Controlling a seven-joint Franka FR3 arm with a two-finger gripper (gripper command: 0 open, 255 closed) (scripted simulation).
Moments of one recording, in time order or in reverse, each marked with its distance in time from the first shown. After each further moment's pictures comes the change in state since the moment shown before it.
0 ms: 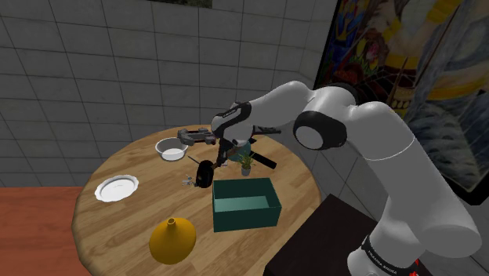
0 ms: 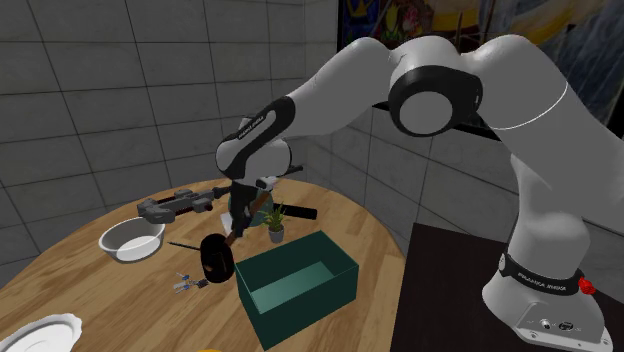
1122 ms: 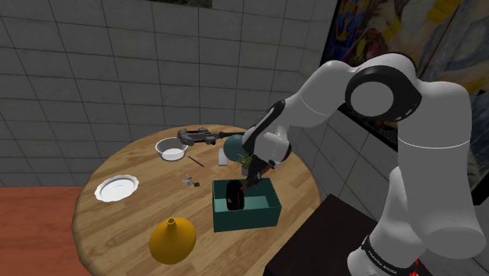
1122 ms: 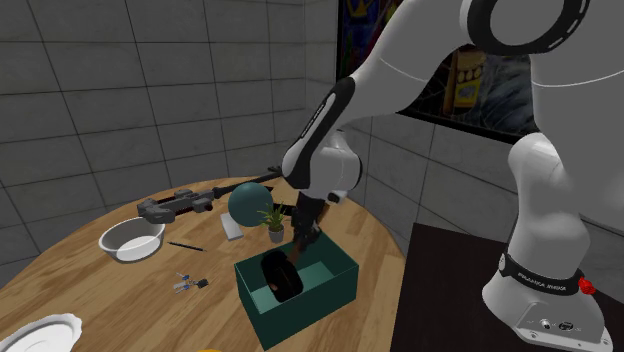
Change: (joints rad) arm 0.076 -0.417 0.041 -0.742 0.197 0.328 -0.343
